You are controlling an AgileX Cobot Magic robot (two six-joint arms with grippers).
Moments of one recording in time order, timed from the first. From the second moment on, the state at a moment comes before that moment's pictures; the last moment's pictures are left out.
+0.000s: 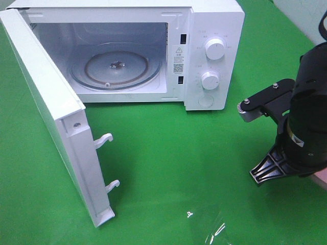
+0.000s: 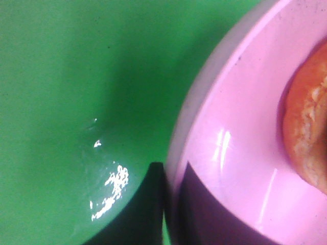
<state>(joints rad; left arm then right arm) 0.07 -0.01 -0.51 -0.12 1.07 0.00 0.70 1.52 -0.71 -0.64 0.85 0.72</state>
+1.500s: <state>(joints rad) 0.07 -0.01 -0.51 -0.12 1.07 0.00 1.04 1.39 -0.53 -0.69 0.80 0.60</state>
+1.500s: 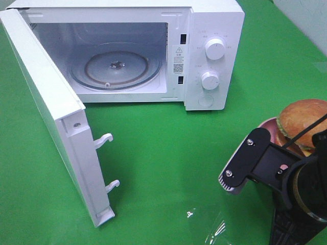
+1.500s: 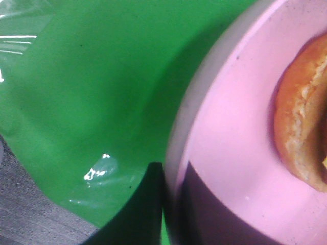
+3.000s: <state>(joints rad) 0.07 -0.01 -0.51 -0.12 1.07 0.00 0.87 1.40 -0.52 -0.72 0.40 -0.44</state>
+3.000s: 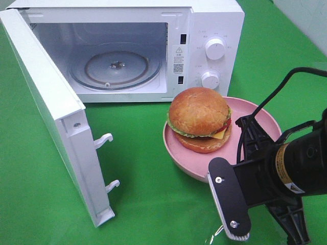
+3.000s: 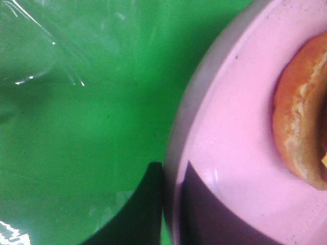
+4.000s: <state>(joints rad) 0.07 -0.01 -0.51 -0.12 1.07 0.00 0.62 1.40 -0.64 -0.03 0.34 -1.59</state>
